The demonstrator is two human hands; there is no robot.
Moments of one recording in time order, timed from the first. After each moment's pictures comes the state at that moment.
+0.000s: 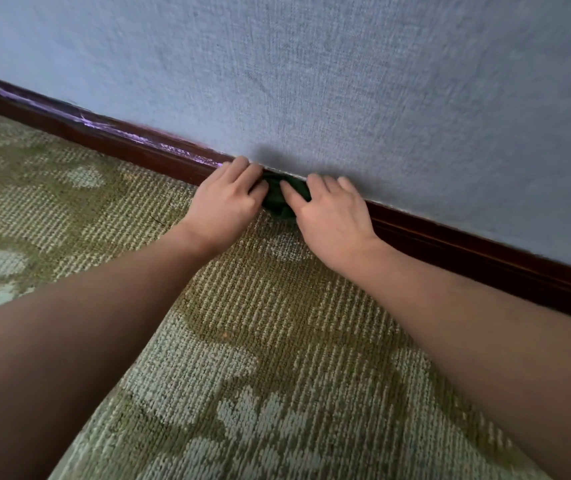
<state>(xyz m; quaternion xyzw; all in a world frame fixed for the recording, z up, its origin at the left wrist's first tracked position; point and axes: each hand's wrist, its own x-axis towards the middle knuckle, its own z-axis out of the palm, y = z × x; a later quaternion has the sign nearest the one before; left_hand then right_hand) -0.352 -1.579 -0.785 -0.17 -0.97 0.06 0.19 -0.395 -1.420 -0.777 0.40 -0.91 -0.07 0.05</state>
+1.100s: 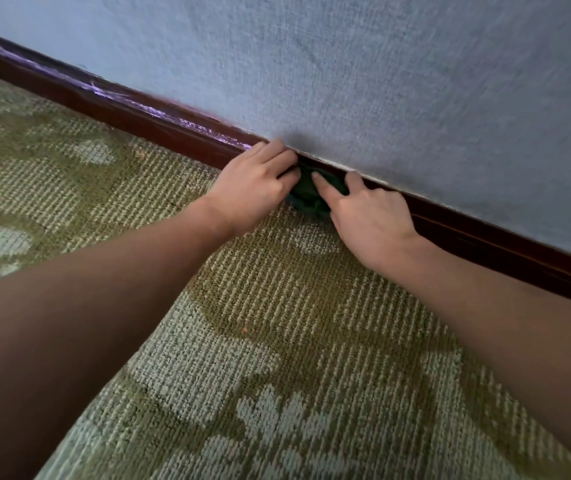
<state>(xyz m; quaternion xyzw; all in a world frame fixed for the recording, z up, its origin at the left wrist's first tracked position) -0.360 -1.596 -0.793 -0.23 -0.95 0.04 0.19 -0.398 -1.426 -0.787 0.36 -0.93 -0.10 -0.02</state>
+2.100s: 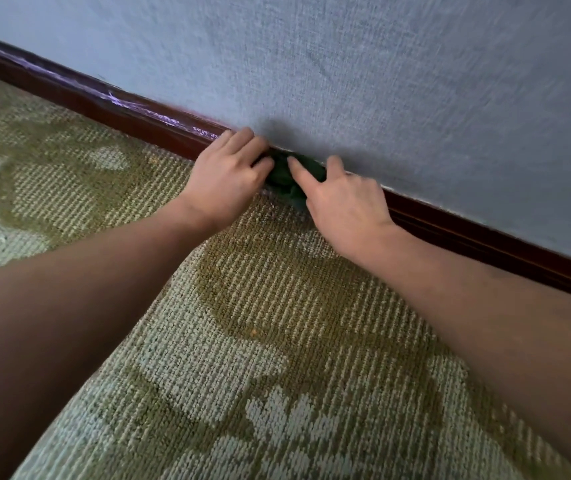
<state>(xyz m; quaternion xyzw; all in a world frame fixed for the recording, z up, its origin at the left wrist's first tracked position) -0.348 -1.626 -0.784 -0.15 -0.97 0.07 0.20 -0.394 -1.461 -0.774 0.37 -0.92 -0.08 0.00</state>
